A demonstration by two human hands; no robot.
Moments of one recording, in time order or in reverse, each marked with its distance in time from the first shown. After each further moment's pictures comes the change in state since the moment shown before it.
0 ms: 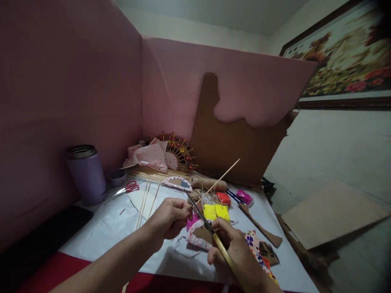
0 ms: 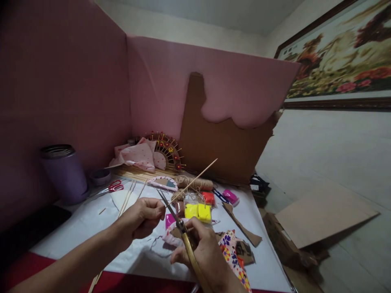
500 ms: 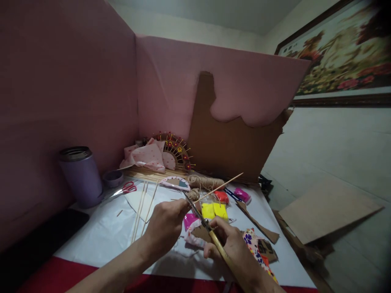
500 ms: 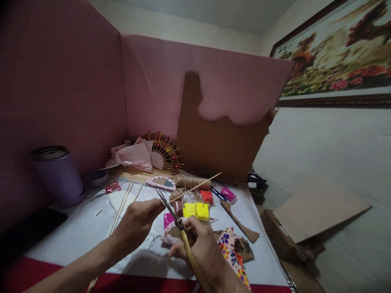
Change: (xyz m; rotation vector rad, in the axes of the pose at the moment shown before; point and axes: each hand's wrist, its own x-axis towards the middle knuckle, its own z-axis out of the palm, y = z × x) left_hand -0.010 -0.002 0.009 0.140 0.255 0.269; right_hand 0.004 -0.008 -0.003 -0.091 0.017 0.068
